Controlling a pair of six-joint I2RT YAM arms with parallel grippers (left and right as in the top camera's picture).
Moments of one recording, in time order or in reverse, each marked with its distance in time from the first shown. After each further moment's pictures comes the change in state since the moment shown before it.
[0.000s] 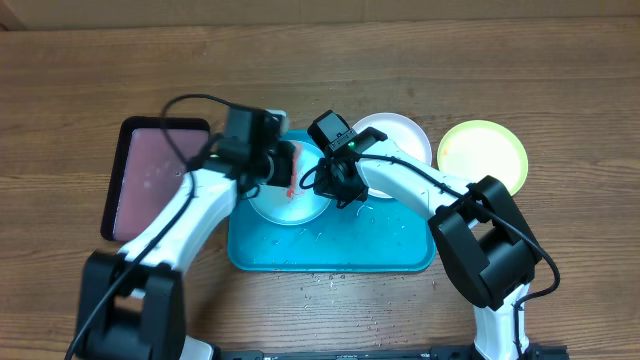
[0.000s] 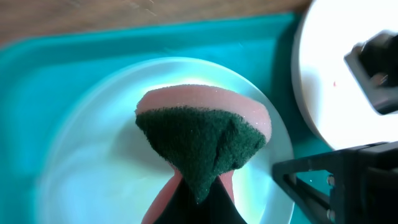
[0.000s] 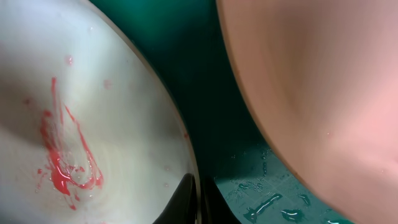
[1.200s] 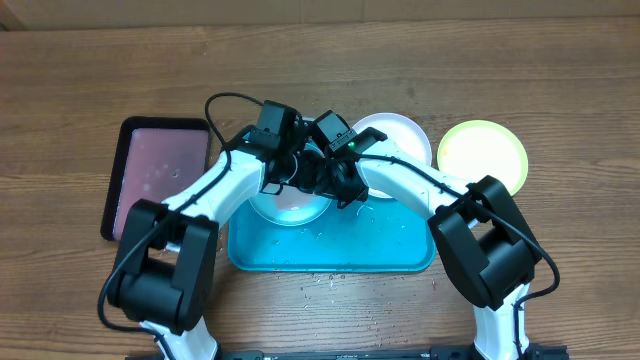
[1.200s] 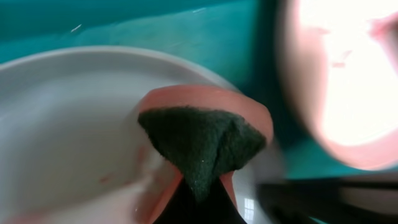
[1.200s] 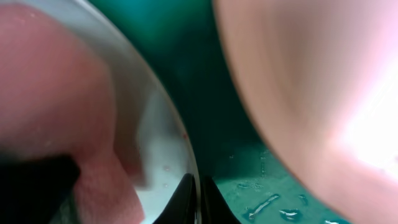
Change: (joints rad) left arm -0.058 0.209 0.110 -0.018 0.074 0.010; right arm 0.000 0.000 0.000 -0.001 0.003 0.000
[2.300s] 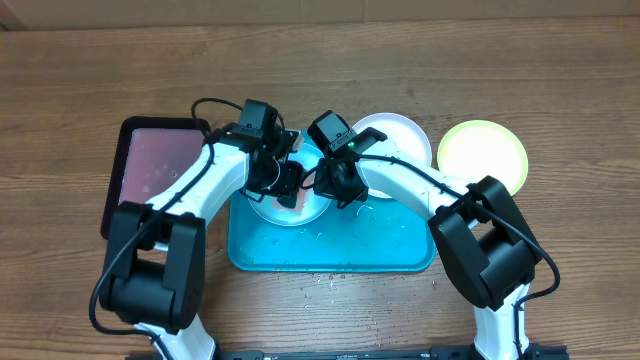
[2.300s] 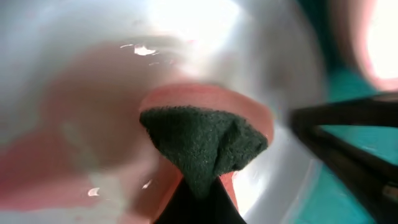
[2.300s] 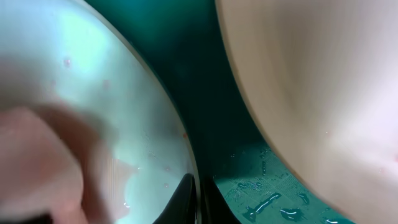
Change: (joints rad) left arm 0.072 -0.007 0.035 -0.253 0.019 0.107; right arm 0.001 -0.001 0.000 -0.001 0.001 0.000
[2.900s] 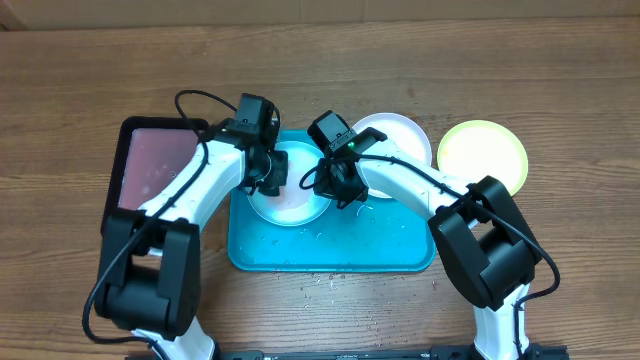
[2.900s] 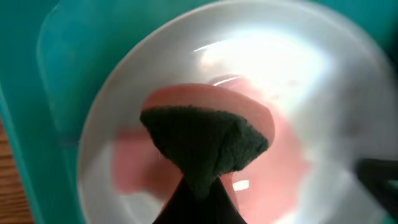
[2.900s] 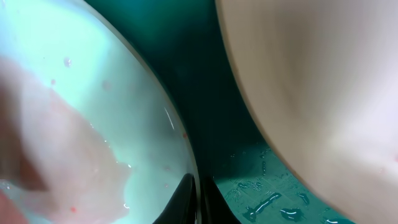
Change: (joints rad) left arm 0.008 -0.041 0.026 0.005 -0.185 -0.133; right arm 0.000 0.000 0.000 0.000 0.000 0.000
